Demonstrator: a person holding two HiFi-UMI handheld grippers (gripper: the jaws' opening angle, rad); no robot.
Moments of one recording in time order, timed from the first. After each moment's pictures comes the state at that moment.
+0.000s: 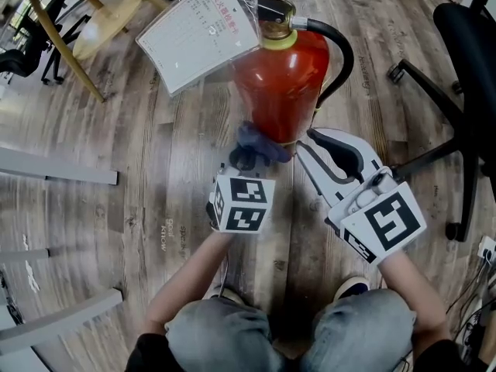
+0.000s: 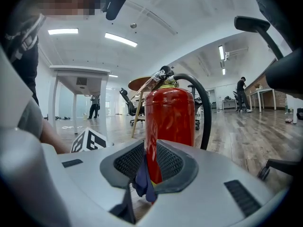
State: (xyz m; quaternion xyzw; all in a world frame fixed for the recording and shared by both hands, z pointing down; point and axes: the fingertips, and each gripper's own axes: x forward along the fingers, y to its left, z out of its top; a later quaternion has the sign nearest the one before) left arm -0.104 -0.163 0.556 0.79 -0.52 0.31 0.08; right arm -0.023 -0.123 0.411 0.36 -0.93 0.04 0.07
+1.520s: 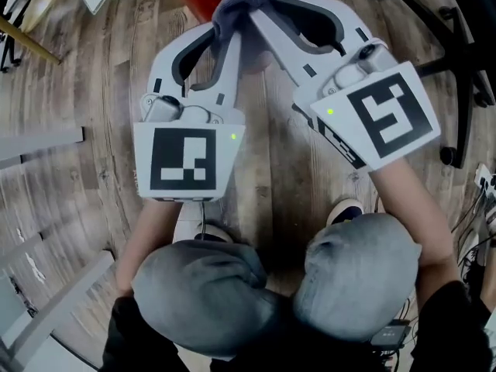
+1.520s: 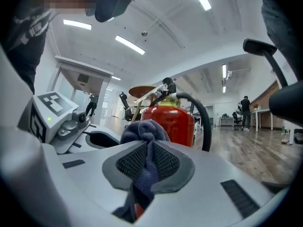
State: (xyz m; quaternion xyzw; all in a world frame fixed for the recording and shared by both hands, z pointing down) left arm -0.045 -0.130 0.423 0.87 -0.45 0.19 -0.05; right arm -0.020 -0.139 0.376 0.38 -0.92 -0.04 0.04
